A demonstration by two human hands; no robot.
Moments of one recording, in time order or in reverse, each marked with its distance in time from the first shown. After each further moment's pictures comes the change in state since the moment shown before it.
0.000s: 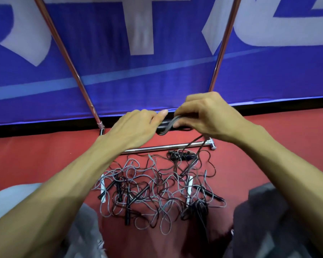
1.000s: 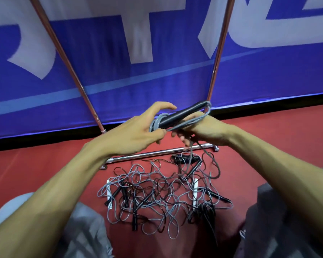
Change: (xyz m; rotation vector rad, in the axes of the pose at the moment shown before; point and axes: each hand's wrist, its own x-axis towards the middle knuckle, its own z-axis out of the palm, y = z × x) left_hand -0.025 0.000 -0.032 -0.438 -0.249 0.240; right_hand -0.010 0.013 0.035 0.940 -0.295 0.526
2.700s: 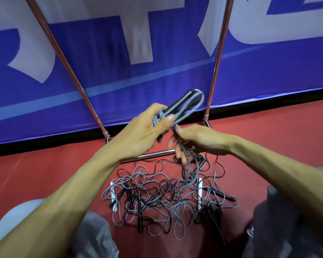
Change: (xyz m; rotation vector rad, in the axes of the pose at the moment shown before) left_hand 0.000 0.003 0.009 -0.121 0.155 -0.044; right_hand -0.002 0.004 0.021 0.035 -0.150 0.185
